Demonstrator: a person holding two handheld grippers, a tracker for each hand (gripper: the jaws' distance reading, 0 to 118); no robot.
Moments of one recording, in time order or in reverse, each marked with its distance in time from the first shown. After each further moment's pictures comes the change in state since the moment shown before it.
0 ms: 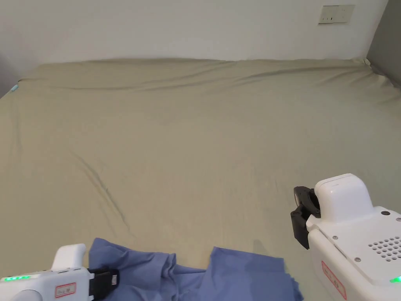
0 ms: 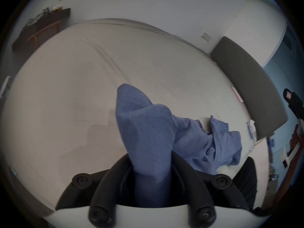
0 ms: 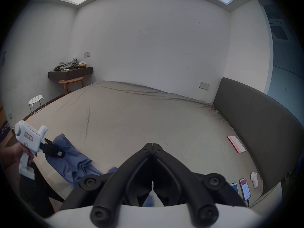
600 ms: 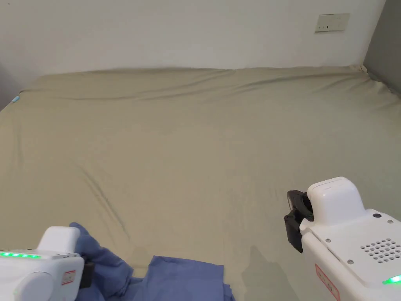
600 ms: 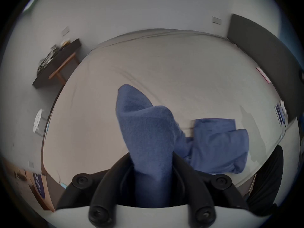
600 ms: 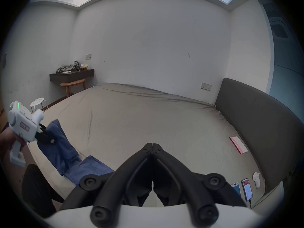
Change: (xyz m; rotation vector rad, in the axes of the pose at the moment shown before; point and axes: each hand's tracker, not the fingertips) left arm 0.072 0.044 0.044 -0.019 0.334 -0.246; right arm 0.000 0.006 0.000 0.012 0.019 -0.015
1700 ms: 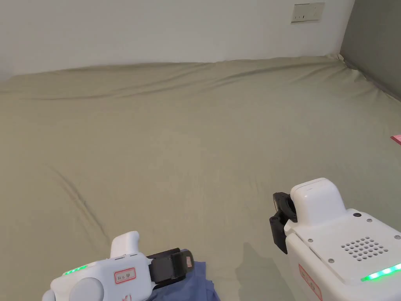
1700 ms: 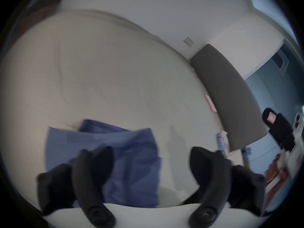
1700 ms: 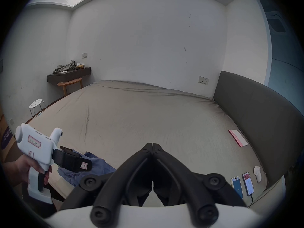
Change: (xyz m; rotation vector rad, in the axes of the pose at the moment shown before) left arm 0.098 -0.007 -0.046 0.068 -0.548 0.334; right arm 0.017 -0.017 -0.002 -0.039 -0.011 -0.034
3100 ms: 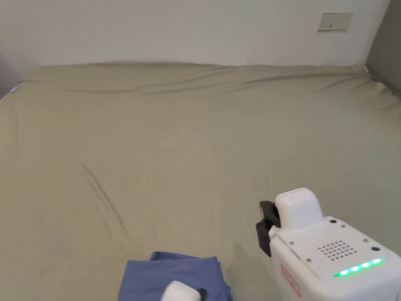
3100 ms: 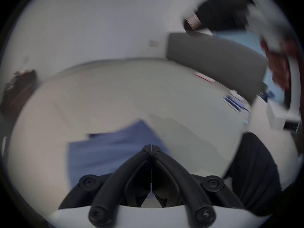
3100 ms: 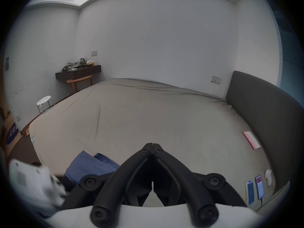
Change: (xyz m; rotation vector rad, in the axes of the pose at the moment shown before) left arm 0.033 -0.094 0.028 0.239 0.138 -0.528; right arm -0.045 -0.008 -0.039 -0.010 0.112 0.018
